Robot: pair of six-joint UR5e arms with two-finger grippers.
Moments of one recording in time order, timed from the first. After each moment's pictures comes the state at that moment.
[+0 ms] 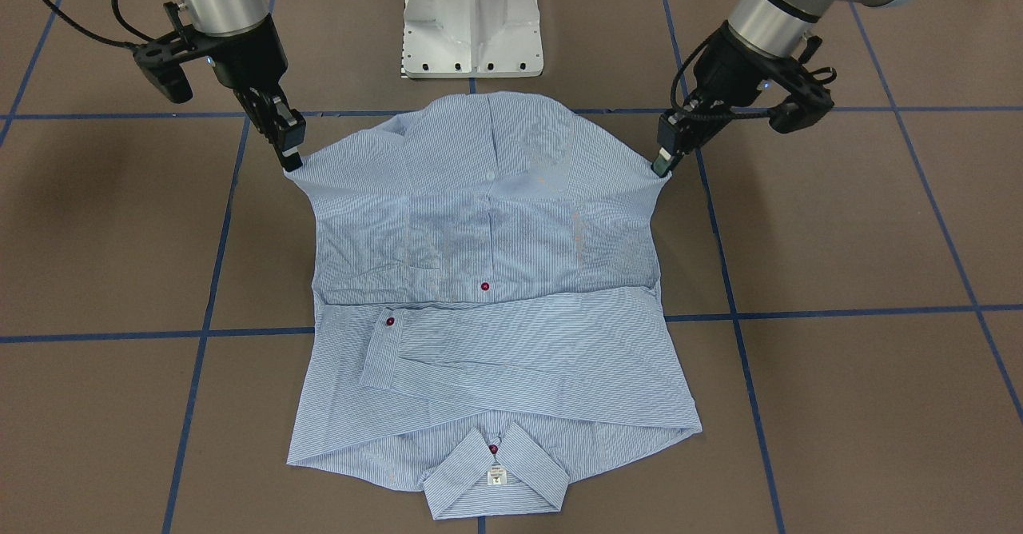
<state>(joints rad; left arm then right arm) -0.85 -1.93 -1.97 -1.90 -2.03 -1.69 0.67 -1.19 2.11 -1.64 1.72 1.94</state>
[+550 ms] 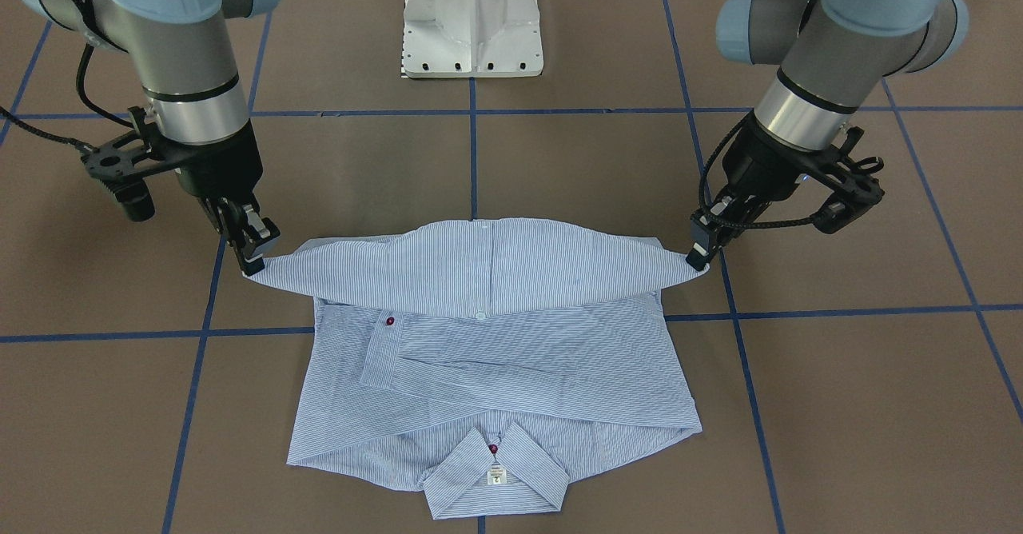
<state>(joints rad) -0.94 -2.07 -1.74 -1.93 -2.02 -1.62 0.84 -0.99 1.83 -1.65 1.75 1.75</state>
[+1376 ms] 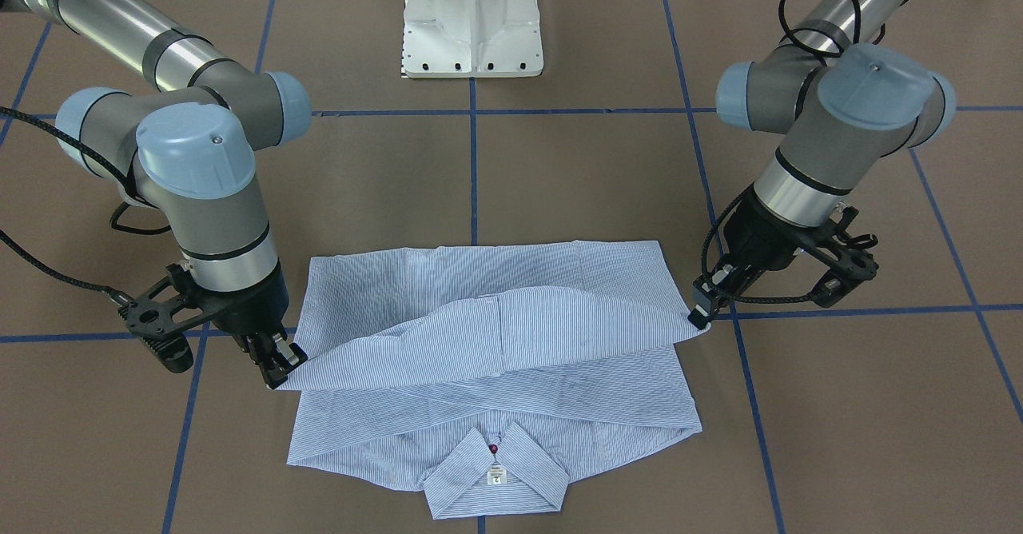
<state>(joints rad) -0.94 -2.12 -1.50 -2.14 -2.02 -1.61 0.86 -0.86 1.42 -1.35 1.76 1.70</state>
